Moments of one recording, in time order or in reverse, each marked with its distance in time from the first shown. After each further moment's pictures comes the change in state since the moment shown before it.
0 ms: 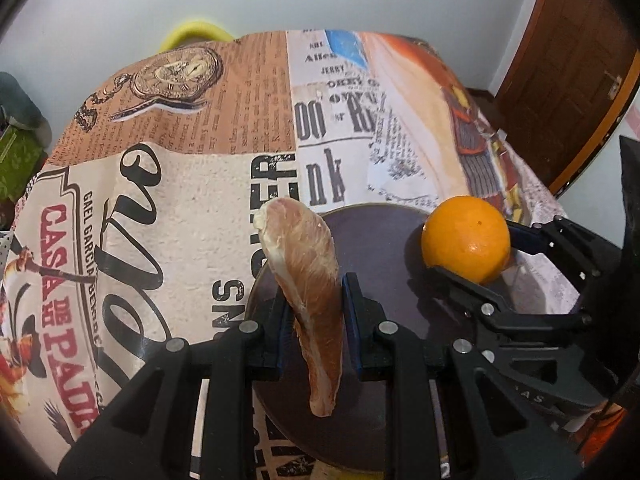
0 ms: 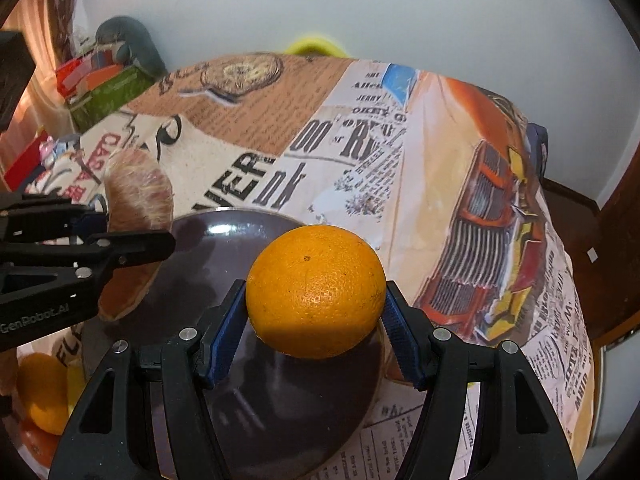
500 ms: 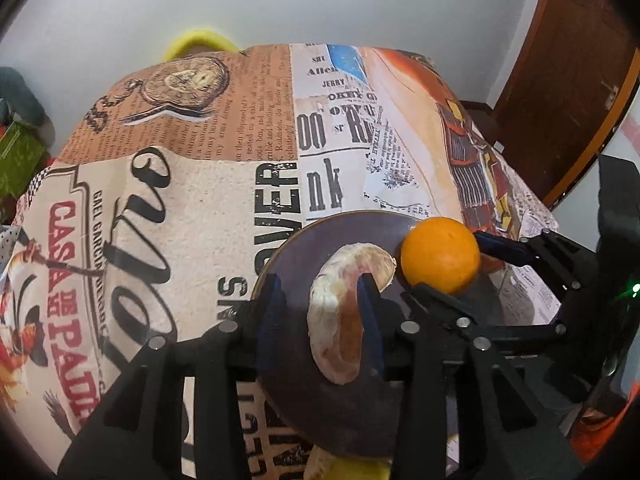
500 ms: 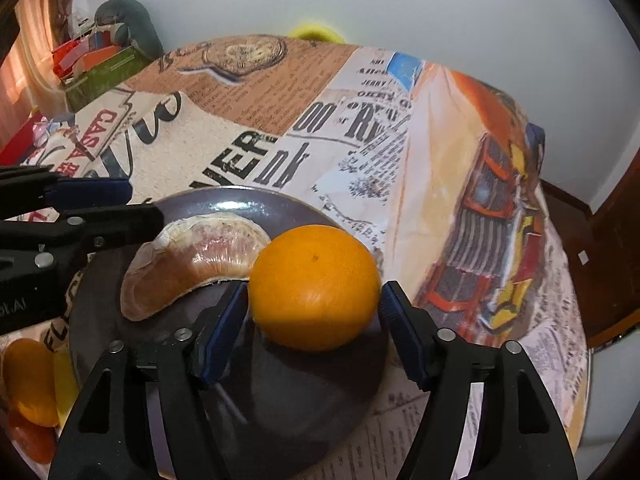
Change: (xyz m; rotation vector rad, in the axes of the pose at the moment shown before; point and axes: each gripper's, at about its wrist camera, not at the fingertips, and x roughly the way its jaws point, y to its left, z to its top) left arm -0.022 0.004 -0.007 -0.025 -0.058 -0.015; right arm 0.001 0.007 -0.005 -0.024 0.028 -0.041
